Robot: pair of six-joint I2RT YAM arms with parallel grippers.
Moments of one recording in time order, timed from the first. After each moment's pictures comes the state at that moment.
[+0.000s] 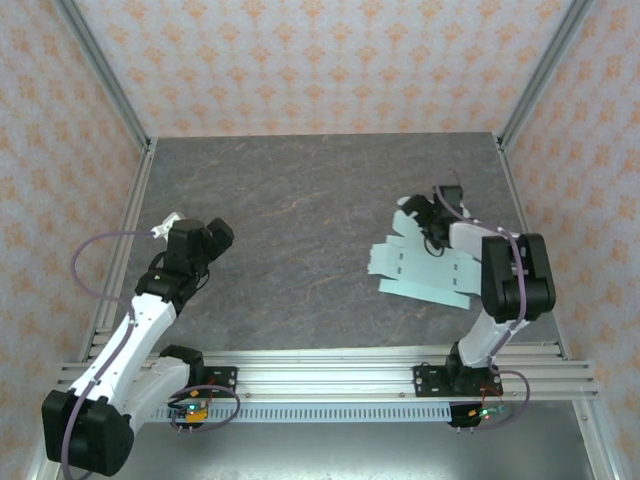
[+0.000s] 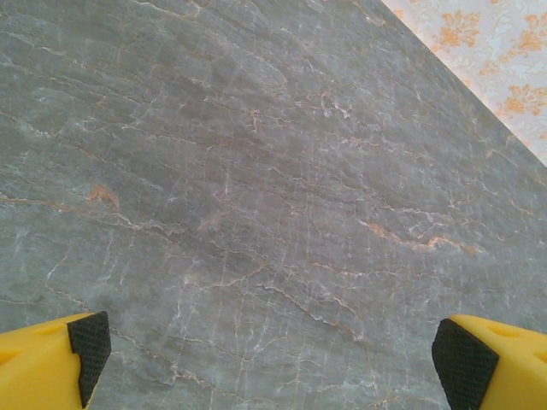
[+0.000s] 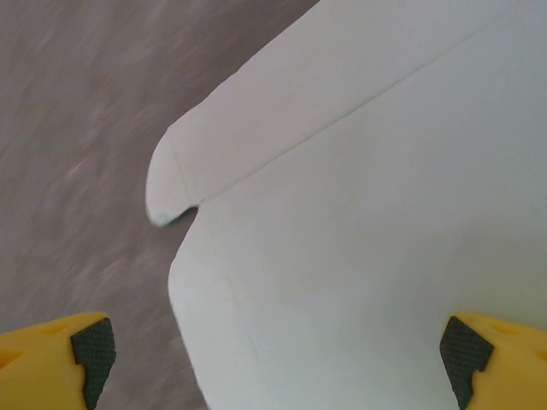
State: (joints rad) left arm -0.15 0.87 0.63 -0.44 -0.24 -0.84; right arm 0.09 1.74 0.91 -0.03 -0.11 0.86
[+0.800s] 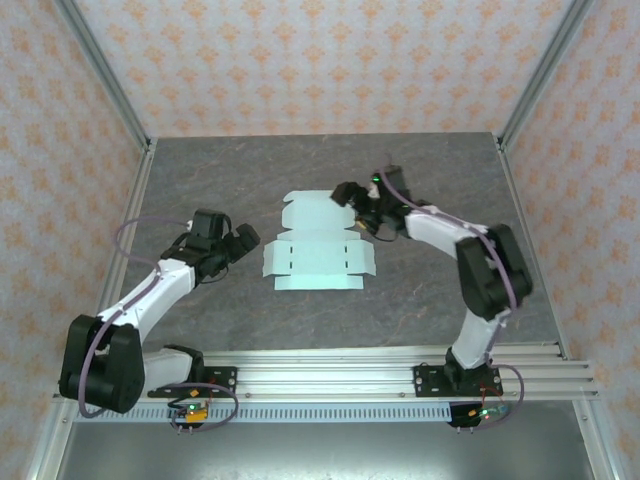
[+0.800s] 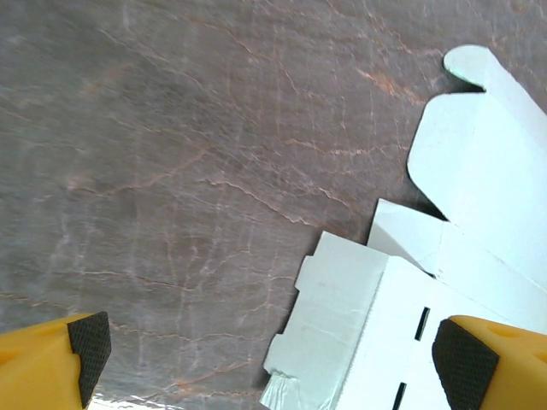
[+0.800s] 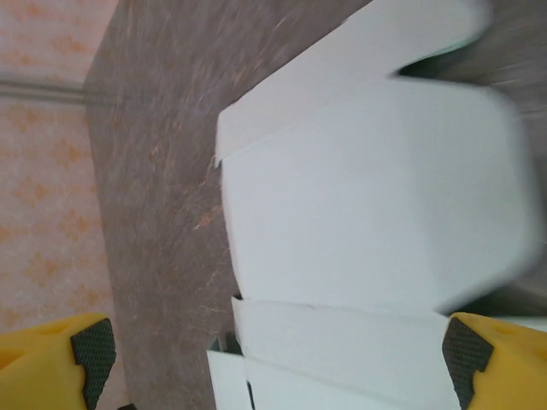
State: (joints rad) left arm -0.17 1.23 0.68 -0.37 0.05 -0.83; right arm 0.39 1.74 1.10 -0.08 -0.39 0.97
